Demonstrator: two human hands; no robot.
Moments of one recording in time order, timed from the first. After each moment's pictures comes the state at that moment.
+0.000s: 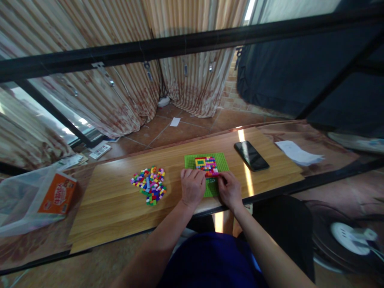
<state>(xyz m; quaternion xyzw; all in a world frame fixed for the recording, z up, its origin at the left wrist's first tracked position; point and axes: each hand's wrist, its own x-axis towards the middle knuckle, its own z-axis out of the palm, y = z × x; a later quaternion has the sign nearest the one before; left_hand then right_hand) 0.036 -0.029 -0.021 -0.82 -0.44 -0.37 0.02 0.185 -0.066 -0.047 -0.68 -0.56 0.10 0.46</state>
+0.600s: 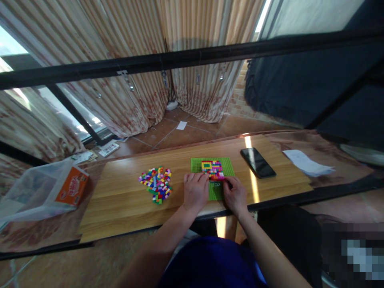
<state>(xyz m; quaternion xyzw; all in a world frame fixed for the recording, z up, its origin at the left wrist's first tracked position) 0.025 -0.042 -0.011 -0.82 -0.48 -0.31 -0.02 0.186 -0.066 -0.051 -0.67 -0.57 0.10 0.46</state>
